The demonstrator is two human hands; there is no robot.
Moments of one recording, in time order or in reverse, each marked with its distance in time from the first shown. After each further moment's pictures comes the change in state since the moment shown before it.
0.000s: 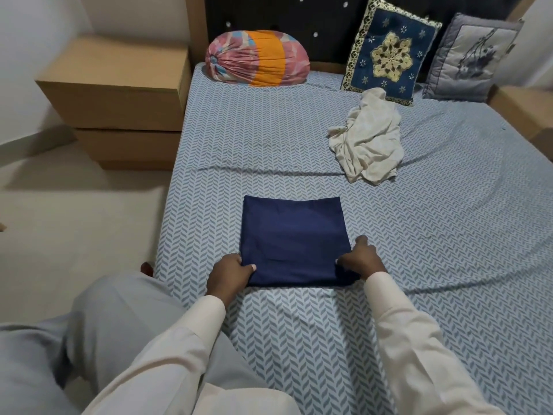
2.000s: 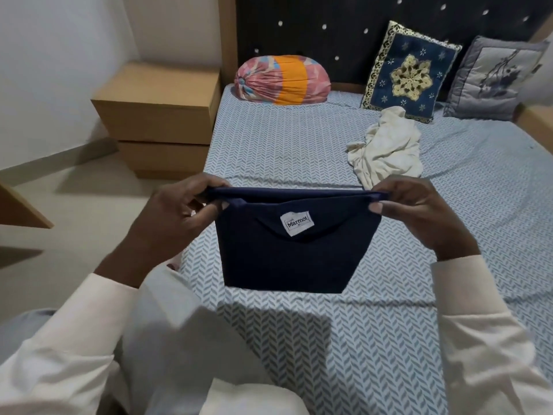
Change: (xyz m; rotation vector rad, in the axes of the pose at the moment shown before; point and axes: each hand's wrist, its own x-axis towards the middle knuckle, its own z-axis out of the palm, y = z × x) left_hand -0.121 0.069 -0.203 -0.033 0.288 0.951; right_hand -0.125 -0.074 -0.143 0.670 -0.269 -1.113
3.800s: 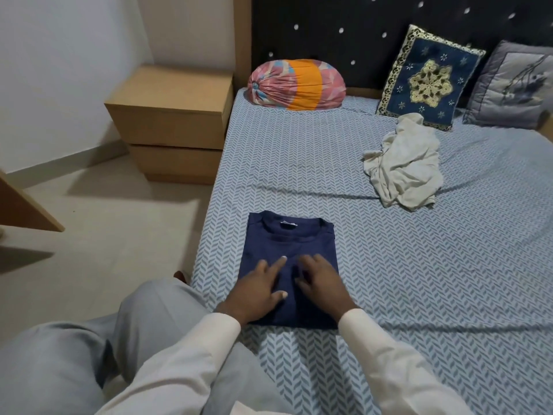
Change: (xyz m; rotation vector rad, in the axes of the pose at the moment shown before) left_hand -0.043 -0.106 0.169 0.348 -0.617 -0.388; right_hand 0.009 0.194 0.149 -0.823 -0.069 0.276
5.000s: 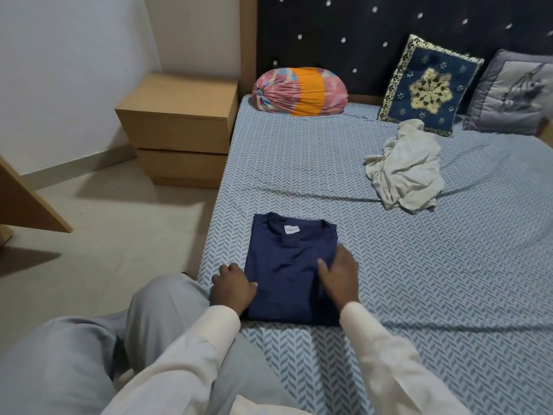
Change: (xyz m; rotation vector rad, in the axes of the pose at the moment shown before) left_hand -0.012 -0.024 -0.010 -0.067 0.165 -0.590; right_hand 0.008 0.008 -0.003 0.152 0.277 0.412
